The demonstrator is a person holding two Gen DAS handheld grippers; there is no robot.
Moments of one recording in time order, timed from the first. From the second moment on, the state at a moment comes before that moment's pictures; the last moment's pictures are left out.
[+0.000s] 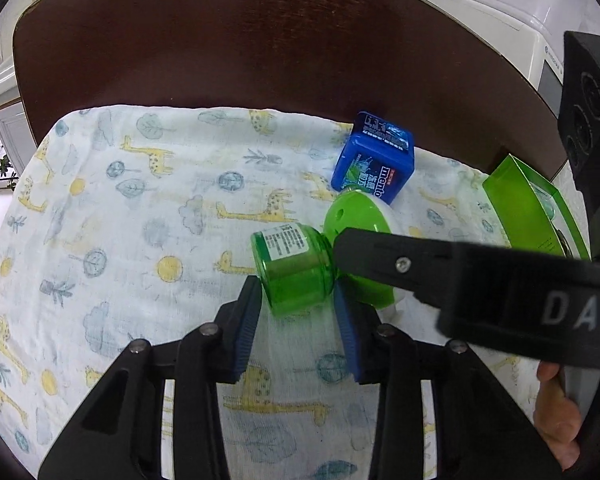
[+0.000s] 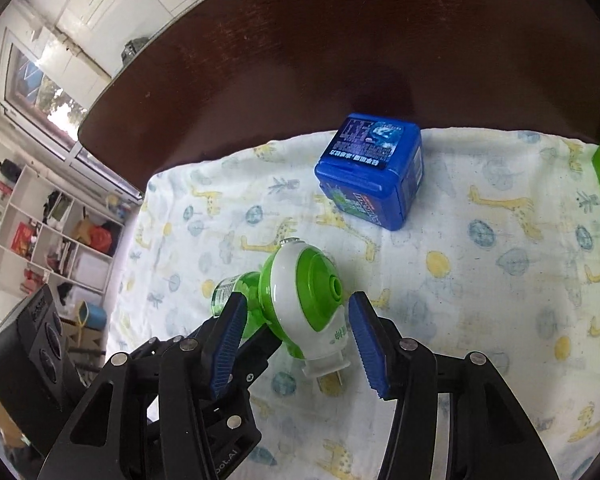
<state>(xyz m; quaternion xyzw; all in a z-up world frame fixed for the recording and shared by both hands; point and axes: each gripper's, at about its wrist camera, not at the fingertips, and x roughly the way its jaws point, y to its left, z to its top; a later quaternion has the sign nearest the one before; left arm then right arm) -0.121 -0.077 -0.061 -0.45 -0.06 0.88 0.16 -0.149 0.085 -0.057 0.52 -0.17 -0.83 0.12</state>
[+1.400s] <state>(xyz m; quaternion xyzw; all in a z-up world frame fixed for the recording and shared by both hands) -0.082 0.247 0.060 -0.37 0.10 0.86 0.35 -0.031 0.365 0.046 0.36 -0.25 -0.90 -0.03</state>
